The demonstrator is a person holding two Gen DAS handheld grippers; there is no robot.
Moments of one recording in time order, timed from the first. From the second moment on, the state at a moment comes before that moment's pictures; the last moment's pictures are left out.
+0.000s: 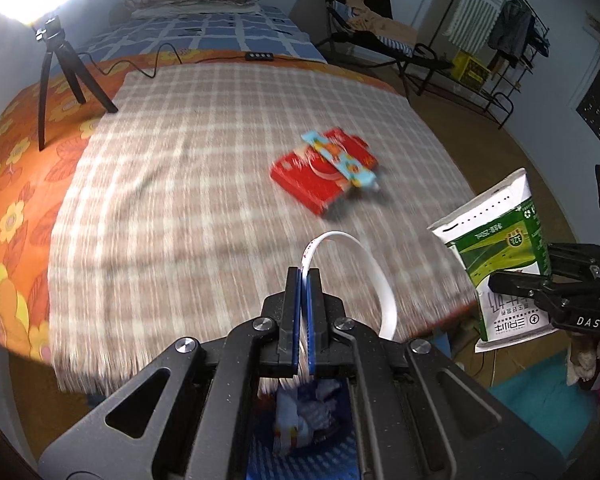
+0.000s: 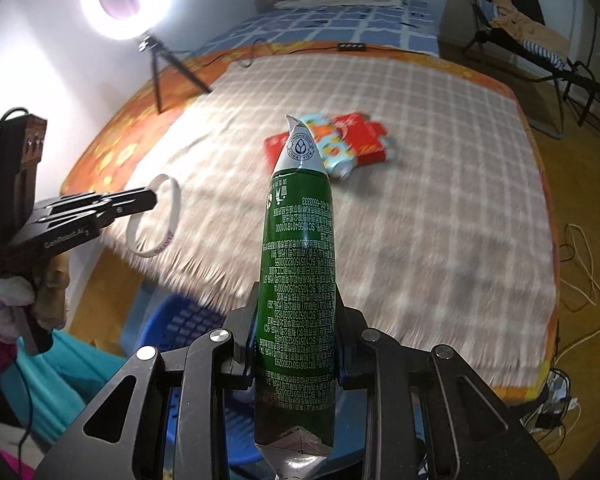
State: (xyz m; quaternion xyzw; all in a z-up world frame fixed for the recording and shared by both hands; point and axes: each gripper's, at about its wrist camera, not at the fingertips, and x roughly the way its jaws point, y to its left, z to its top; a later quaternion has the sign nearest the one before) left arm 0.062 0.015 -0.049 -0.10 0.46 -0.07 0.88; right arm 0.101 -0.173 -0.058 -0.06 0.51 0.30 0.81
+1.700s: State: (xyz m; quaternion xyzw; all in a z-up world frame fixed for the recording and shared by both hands) left arm -0.021 -0.041 -0.166 -0.03 0.58 -0.09 0.81; right arm 0.010 -0.136 -0.179 -0.10 0.63 0.35 0.69
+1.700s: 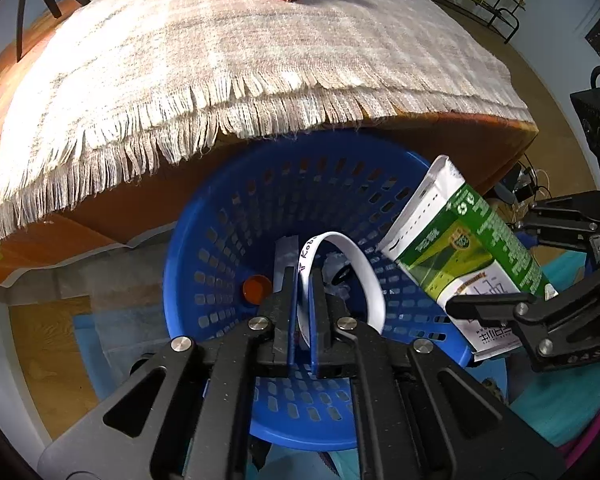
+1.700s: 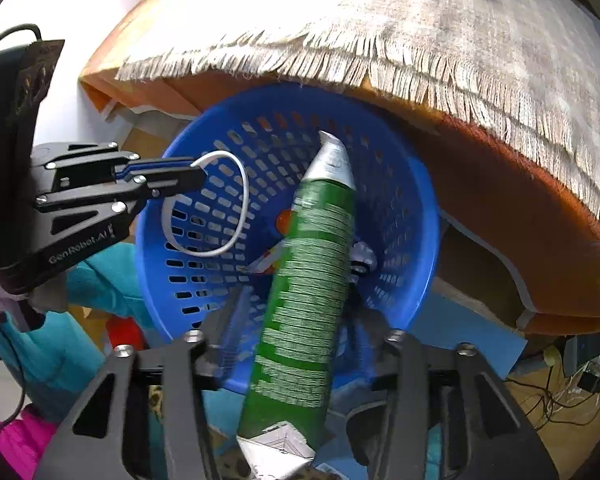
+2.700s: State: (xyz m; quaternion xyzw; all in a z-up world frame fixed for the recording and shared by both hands) left arm 0.002 -0.036 -0.122 -0.04 0.54 -0.09 0.84; right arm 0.038 -0.163 -0.132 -0.08 0.55 0.31 0.78
